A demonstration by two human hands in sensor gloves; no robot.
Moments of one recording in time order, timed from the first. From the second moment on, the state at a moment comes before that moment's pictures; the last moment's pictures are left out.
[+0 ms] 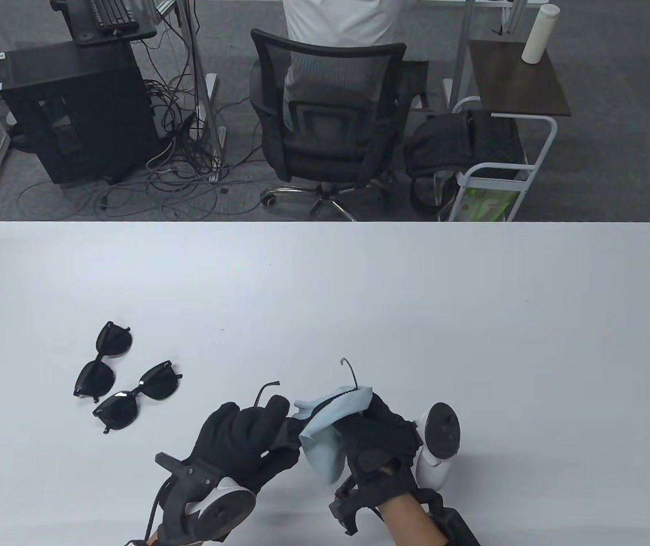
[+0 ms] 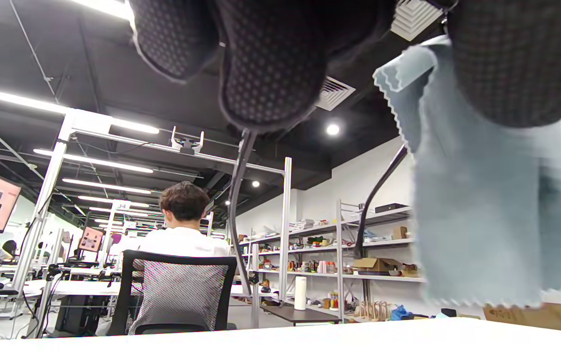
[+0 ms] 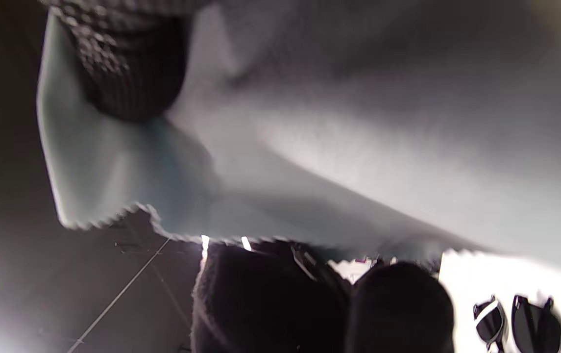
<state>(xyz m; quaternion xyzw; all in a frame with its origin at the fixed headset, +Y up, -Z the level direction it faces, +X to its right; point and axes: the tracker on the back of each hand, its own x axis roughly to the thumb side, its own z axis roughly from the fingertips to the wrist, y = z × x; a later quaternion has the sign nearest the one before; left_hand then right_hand) -0.160 -0.663 -0.187 0.28 -0.22 0.10 0.93 0.079 -0.710 -0.253 0.14 -0.01 0.64 0.75</state>
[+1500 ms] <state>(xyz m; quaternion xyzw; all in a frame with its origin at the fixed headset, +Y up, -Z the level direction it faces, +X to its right) -0.174 -0.681 -0.208 0.23 -0.19 0.12 0.95 0.073 -0.721 -0.263 0.16 0.04 0.66 0.74</state>
